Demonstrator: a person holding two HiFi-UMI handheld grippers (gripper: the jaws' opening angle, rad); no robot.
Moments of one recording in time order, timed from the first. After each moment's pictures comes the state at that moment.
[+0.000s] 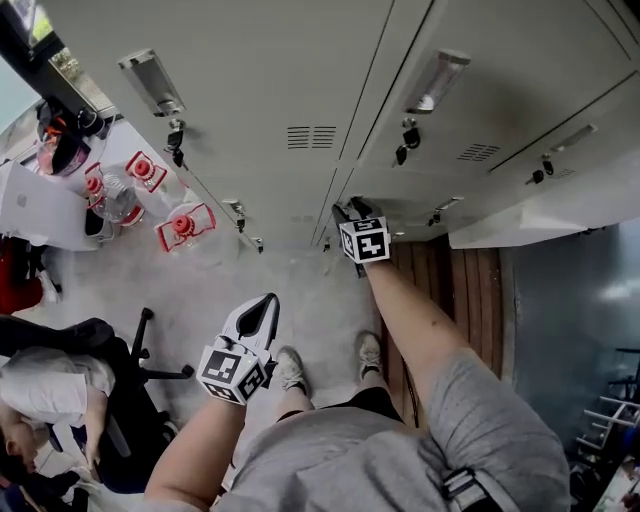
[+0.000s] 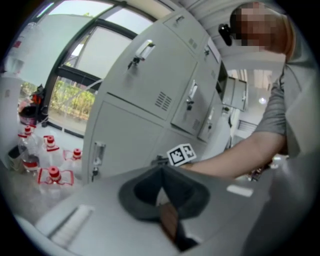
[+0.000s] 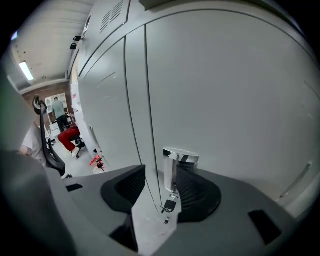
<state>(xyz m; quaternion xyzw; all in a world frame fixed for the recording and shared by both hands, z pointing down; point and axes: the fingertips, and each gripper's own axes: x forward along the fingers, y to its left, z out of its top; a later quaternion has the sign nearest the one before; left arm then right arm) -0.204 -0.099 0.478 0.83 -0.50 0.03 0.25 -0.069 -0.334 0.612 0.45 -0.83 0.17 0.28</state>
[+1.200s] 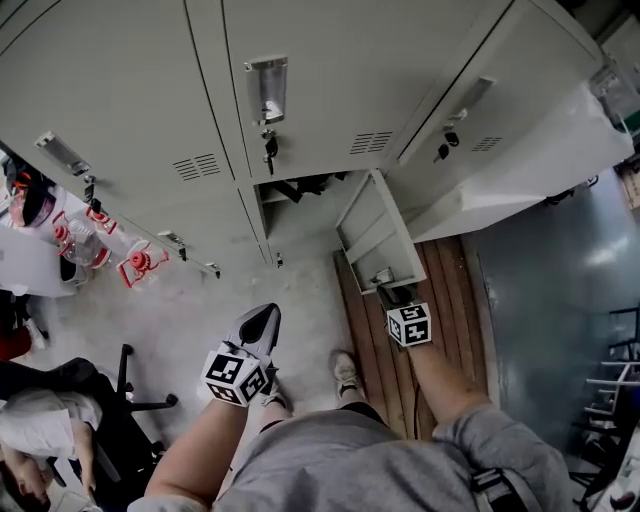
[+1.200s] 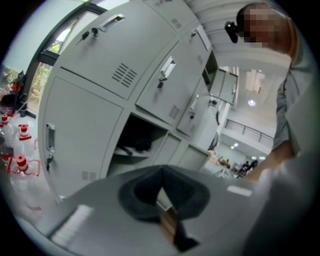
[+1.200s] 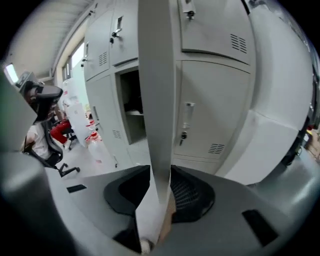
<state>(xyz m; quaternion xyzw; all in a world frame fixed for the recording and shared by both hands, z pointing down) -0.049 -0.108 0.477 0.86 -0.42 0.03 0.27 0.232 -0.144 0.633 0.52 -0.77 0.21 0.31</state>
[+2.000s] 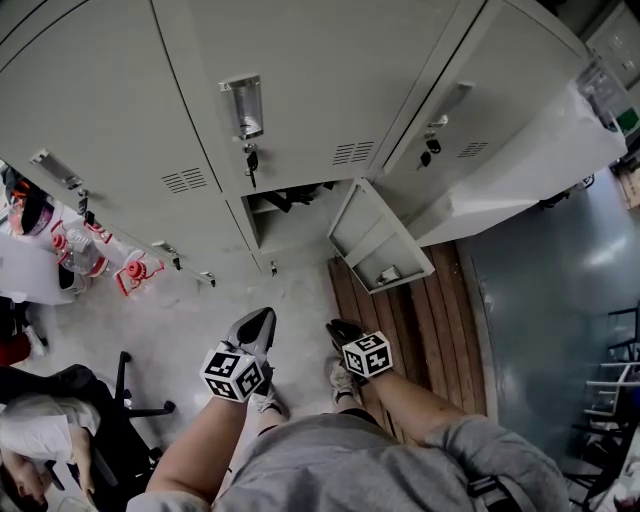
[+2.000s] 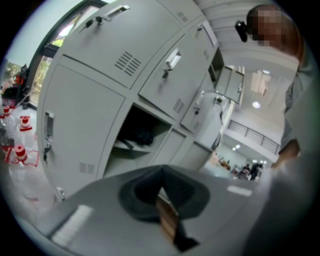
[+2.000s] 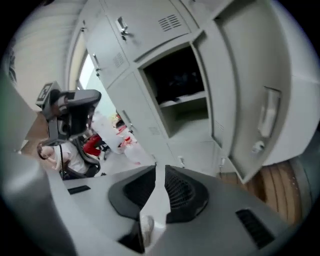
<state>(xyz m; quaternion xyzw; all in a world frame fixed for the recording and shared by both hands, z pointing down) -0.035 -0.118 0.499 0.85 -0.42 0.04 0.30 0.108 -0.074 0.649 0.40 -0.82 0.34 0.25</state>
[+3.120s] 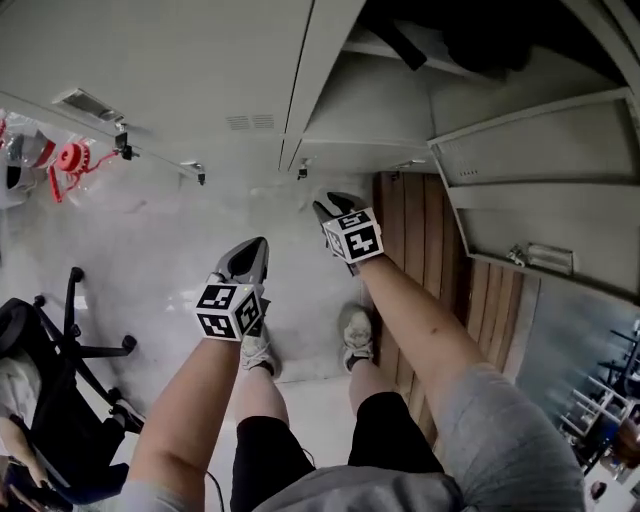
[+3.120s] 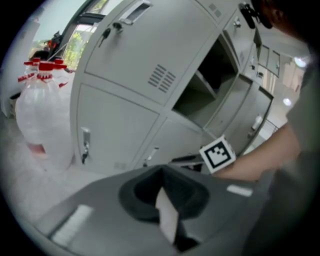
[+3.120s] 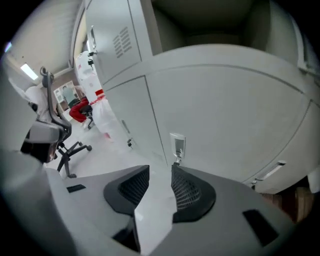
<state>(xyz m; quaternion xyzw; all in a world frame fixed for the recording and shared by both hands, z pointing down) -0.126 -0.143 0.893 0.77 -0.50 0.11 0.39 -0.007 -0.232 0.989 0.35 -0.82 0.26 0.37</state>
